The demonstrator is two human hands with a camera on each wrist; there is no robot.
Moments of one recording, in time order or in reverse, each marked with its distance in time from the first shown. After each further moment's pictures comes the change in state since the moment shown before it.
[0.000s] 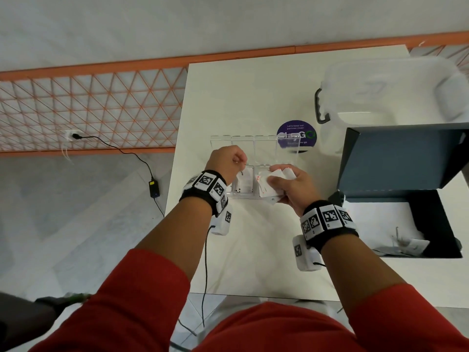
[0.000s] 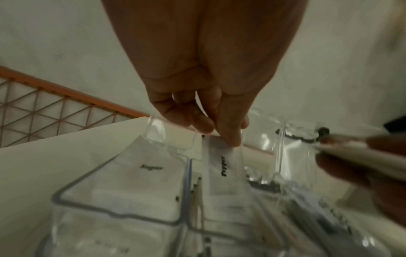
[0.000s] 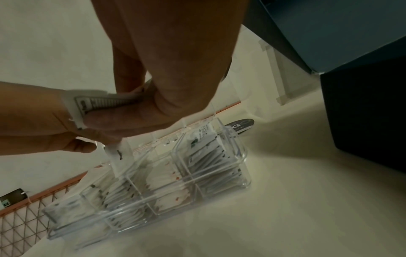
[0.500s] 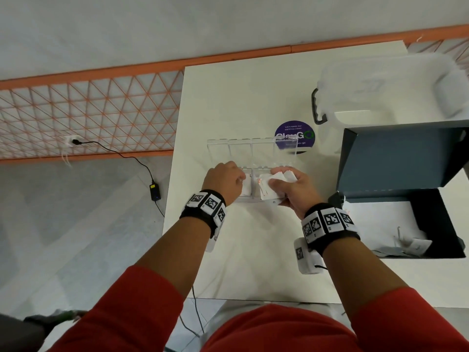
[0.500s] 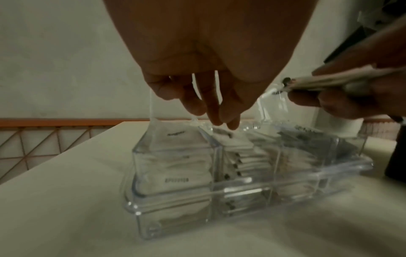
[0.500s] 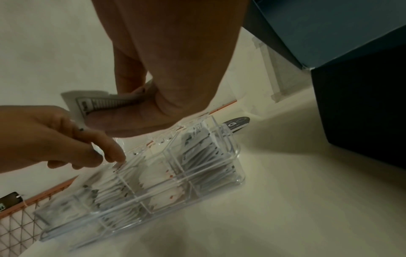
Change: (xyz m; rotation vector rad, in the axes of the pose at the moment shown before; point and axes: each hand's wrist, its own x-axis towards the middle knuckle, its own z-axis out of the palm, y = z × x) left_hand -0.014 -0.018 0.017 0.519 -0.074 0.184; right_hand 0.002 0.002 -0.005 0.023 0.022 0.023
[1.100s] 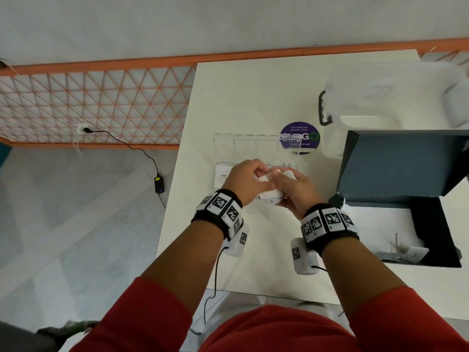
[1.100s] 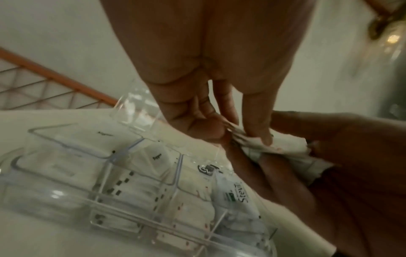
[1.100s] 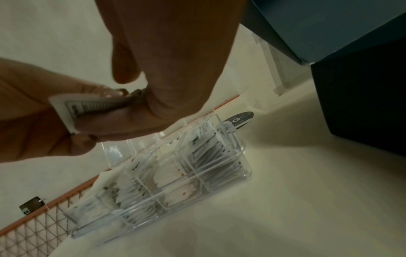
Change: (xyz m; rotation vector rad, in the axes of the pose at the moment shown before) left_hand -0.021 0.057 -0.006 -0.688 0.071 -0.155; right_hand -0.010 -0.004 -0.001 0.022 -0.127 0.009
